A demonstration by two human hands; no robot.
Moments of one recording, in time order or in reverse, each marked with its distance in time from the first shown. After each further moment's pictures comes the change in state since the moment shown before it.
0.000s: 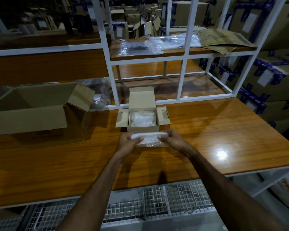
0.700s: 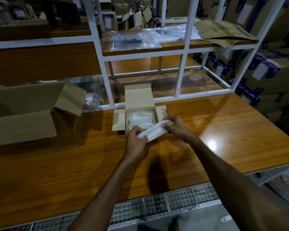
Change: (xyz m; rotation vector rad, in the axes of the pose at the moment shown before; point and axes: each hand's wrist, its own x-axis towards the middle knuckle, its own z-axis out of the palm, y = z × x) left_hand 0.027 0.015 0.030 0.105 0.089 0.168; right_hand 0.063 -0.008 -0.030 -0.139 0.279 0.046
